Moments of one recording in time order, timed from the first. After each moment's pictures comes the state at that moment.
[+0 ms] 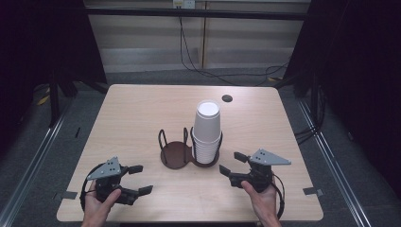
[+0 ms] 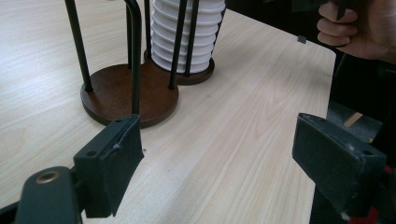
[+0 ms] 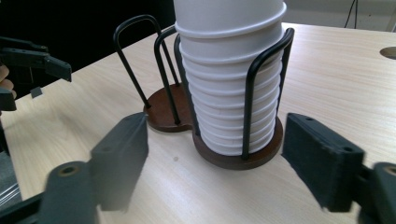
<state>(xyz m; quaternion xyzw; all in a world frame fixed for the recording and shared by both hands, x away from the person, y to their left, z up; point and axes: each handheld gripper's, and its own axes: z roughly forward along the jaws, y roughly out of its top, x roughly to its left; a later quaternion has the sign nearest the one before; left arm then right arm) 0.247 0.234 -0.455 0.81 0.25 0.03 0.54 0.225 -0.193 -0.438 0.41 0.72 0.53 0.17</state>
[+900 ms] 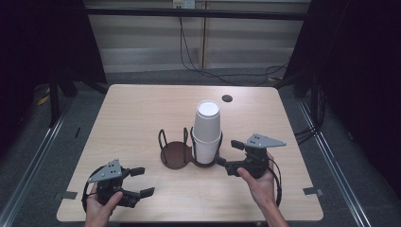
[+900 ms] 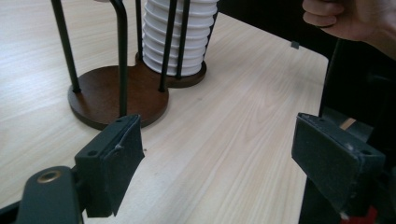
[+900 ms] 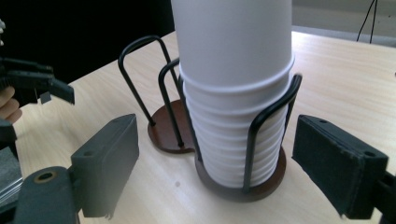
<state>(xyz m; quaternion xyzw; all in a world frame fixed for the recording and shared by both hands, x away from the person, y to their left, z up) 0.241 0.229 -0.457 0.80 0.25 0.02 0.54 0.255 -0.184 -0.407 0.39 0.74 0.52 0.15</state>
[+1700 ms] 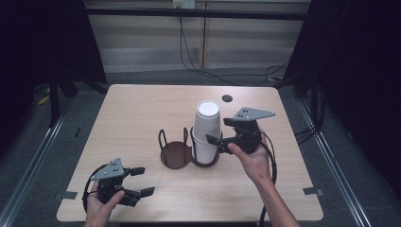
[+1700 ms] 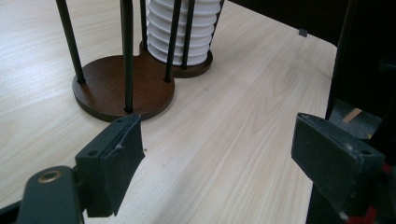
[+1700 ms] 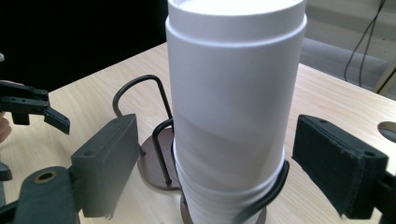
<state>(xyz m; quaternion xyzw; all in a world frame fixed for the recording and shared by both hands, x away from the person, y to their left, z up) 0.245 0.228 -0.458 0.81 0.25 0.02 0.52 0.296 -0.159 -0.350 0.36 0.78 0.49 0.17</state>
